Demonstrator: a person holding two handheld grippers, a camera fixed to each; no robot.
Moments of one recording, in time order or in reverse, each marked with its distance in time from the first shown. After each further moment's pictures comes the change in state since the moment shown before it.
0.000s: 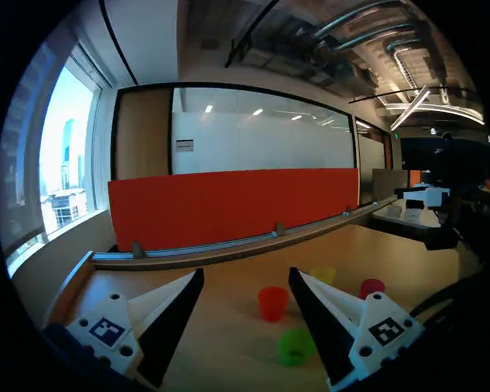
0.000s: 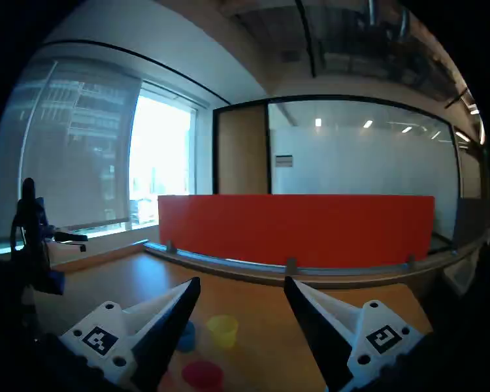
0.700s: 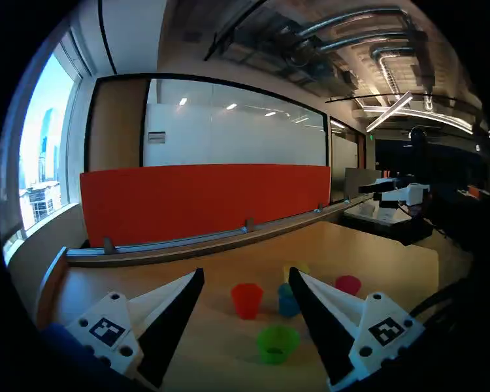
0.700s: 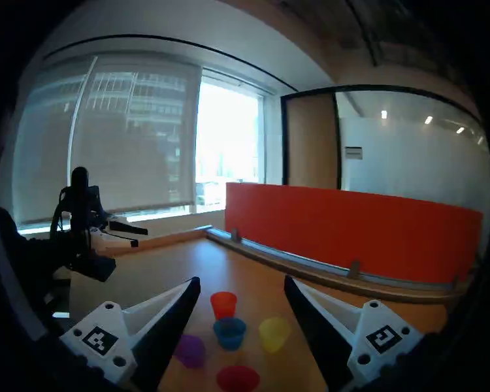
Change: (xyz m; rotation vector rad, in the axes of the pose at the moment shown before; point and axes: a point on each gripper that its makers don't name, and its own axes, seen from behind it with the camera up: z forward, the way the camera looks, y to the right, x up) left arm -0.006 0.022 0.007 -0.173 -0.031 -0.020; right arm 0.003 -0.074 0.024 0.361 -0.083 -0.078
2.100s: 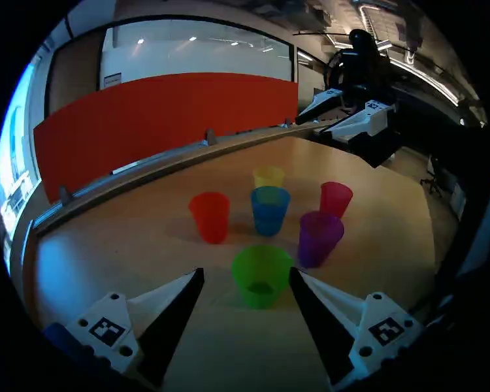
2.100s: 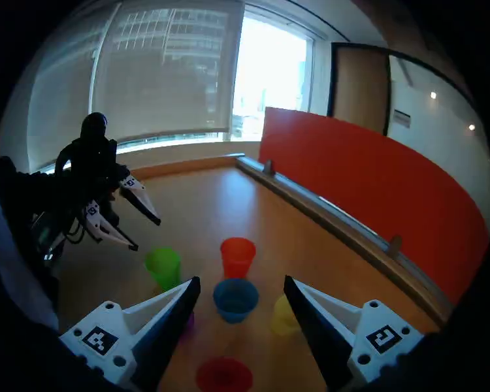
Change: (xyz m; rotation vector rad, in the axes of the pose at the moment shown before) left arm -0.159 0.034 0.037 -0.195 -0.395 0.084; right arm -0.105 0.000 0.089 0.180 -0.371 -0.127
